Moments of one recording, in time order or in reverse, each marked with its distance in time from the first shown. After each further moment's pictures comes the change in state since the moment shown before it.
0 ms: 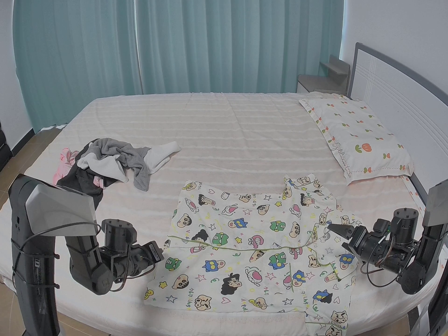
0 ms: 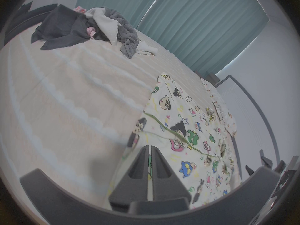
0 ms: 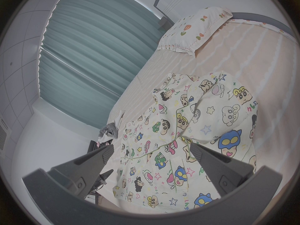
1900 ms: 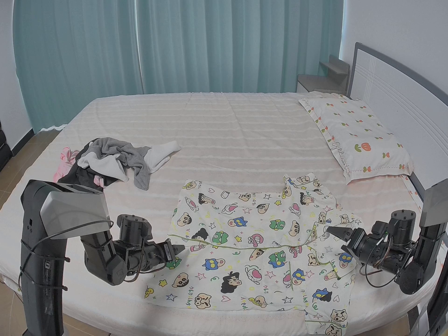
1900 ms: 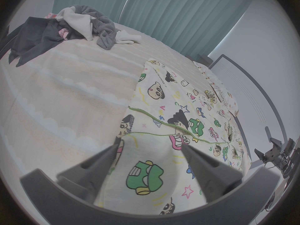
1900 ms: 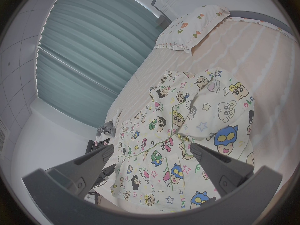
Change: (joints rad) left arm -0.032 0.072 -0.152 0.115 -0.046 0.141; right arm -0.003 0.030 -0.005 0.000 -0.001 -0.003
